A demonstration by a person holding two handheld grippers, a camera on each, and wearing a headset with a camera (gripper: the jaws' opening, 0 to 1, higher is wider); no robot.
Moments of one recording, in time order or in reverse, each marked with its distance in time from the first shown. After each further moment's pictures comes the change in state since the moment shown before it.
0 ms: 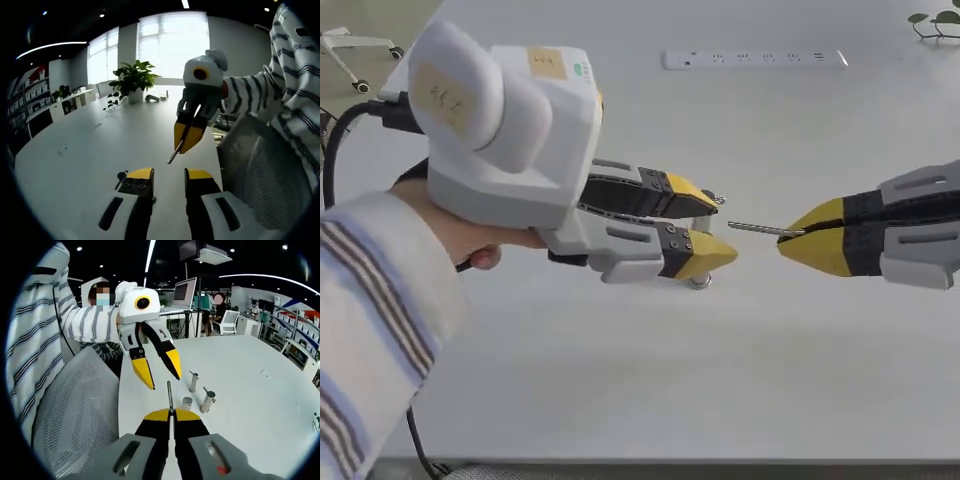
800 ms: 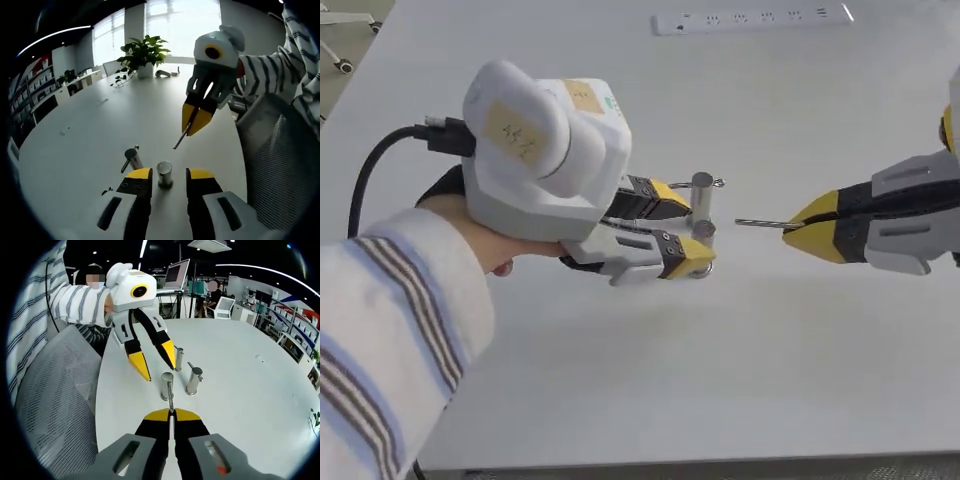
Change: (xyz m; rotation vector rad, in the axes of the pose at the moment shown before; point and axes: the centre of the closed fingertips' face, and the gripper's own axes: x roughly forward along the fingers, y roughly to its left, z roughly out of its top) left arm 0.031 0.032 -0.053 -0.018 0.192 0.069; right arm 0.023 -0.029 -0.042 -0.019 0.128 -0.044
